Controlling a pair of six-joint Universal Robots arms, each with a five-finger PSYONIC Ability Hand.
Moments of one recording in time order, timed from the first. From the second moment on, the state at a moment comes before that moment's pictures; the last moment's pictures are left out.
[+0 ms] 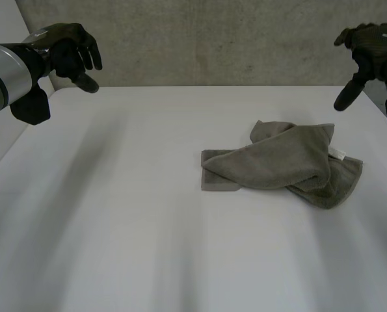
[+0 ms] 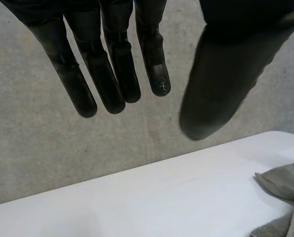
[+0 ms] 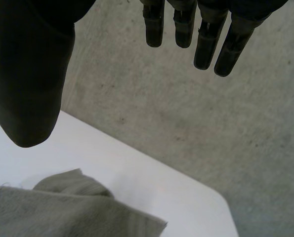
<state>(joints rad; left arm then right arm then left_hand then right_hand) 4.50 -1.94 -0.93 2.75 -1.30 3.00 1.80 -1.26 1.02 0.33 1.57 2.96 0.79 0.80 0.80 0.80 0.61 0.23 0.24 0.24 0.25 0.06</state>
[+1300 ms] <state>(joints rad) 4.47 -1.93 -0.96 2.76 -1.29 3.01 1.75 -1.24 0.97 0.39 1.48 2.92 0.29 0.27 0.27 0.28 0.07 0.23 0.24 0.24 0.25 0.06</state>
